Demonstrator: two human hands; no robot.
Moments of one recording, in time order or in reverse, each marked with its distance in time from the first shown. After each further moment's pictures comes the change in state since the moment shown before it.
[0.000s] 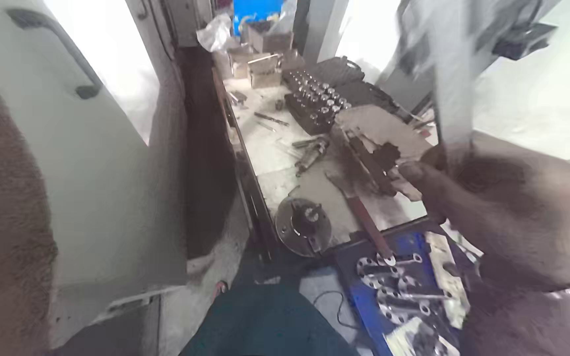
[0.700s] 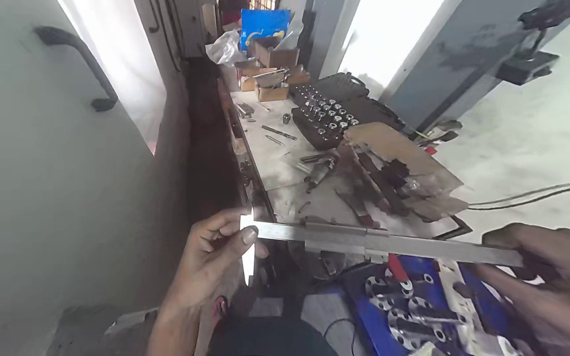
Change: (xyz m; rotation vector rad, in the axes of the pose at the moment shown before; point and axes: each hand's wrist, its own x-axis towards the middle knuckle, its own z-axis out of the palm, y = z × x) left_hand -0.093 0.082 0.131 -1.218 -0.273 -0.400; right_hand -0.049 0.016 -0.058 -0.618 -0.341 0.085
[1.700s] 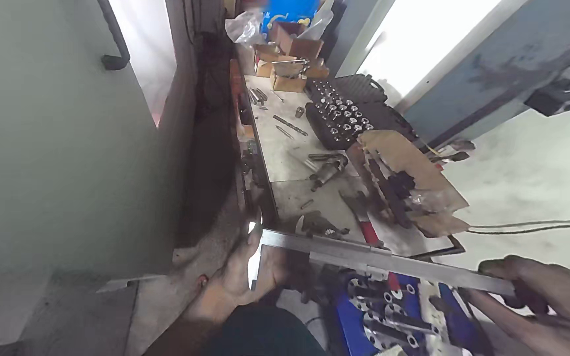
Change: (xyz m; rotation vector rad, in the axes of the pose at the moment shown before) left_hand -0.026 -0.062 0.040 -1.044 -0.191 -0.262; right_hand -0.002 0.002 0.012 0.046 -0.038 -0.047
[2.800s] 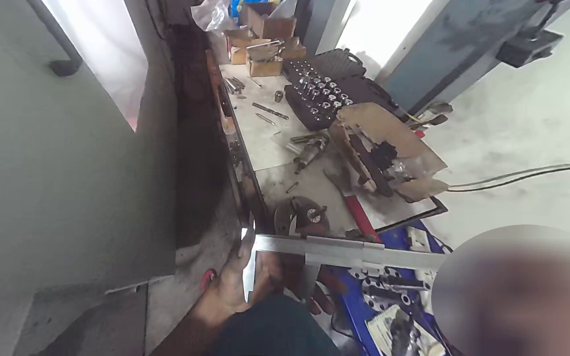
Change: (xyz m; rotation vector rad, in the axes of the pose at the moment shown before) left_hand -0.007 -0.023 0.009 0.050 -0.032 -0.080; right_hand -0.043 0.016 0.007 -0.021 0.022 0.041
